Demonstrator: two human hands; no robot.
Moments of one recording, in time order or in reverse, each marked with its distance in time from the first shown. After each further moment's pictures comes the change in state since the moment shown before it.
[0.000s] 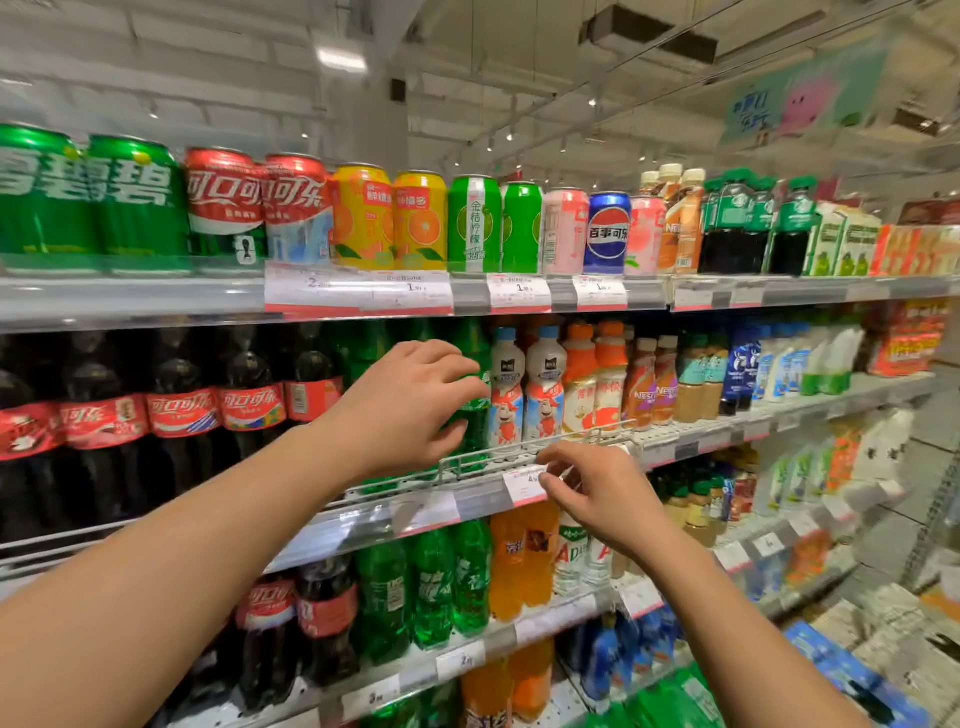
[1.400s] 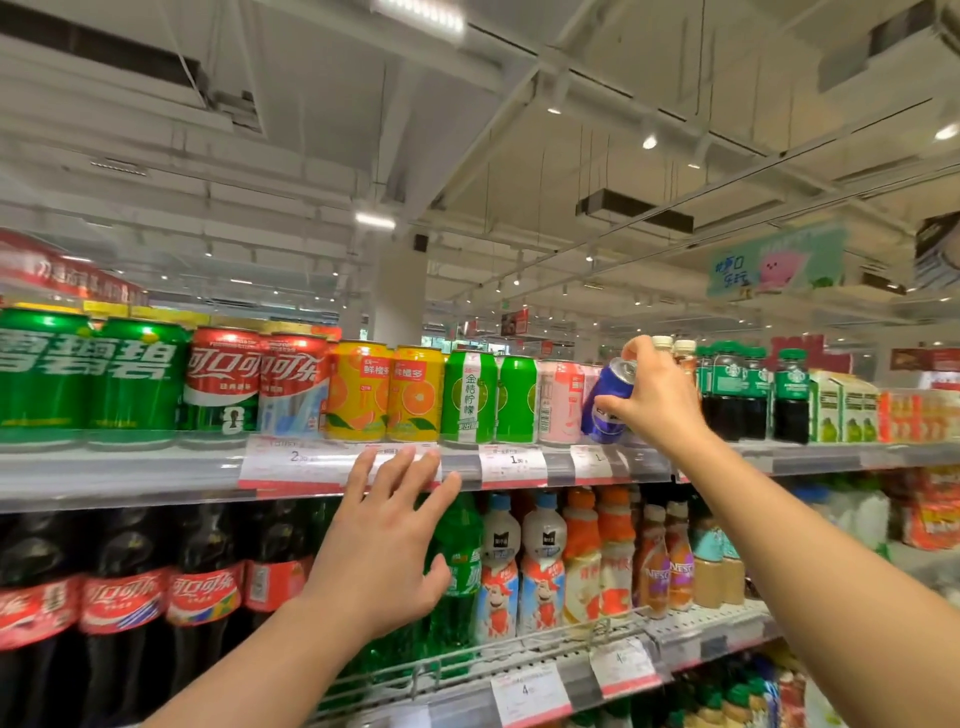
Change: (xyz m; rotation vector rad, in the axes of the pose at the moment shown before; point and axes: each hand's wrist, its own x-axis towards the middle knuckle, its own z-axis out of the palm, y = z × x) left_hand 0.045 -0.024 0.029 0.109 0.133 -0.403; right_hand 0.231 0.047 -0.173 -0.226 0.476 0.158
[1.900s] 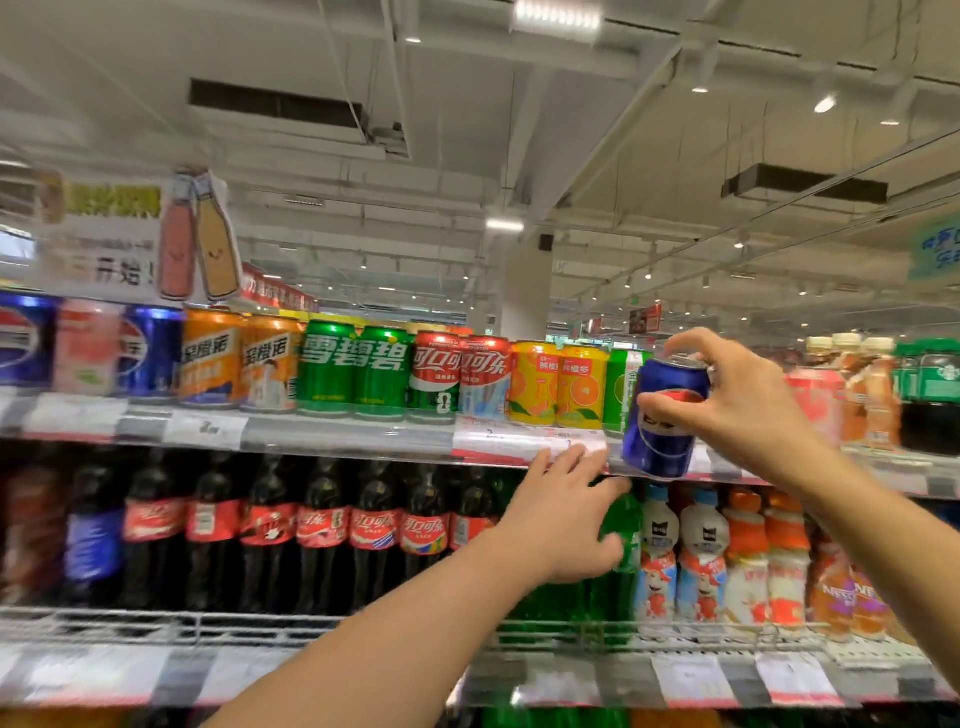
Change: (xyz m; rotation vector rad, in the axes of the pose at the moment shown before) left_hand -0.006 0.004 -0.056 -0.143 -0.268 0.061; right_hand -0.090 -0.143 -0.058 0.366 -0.109 -0.302
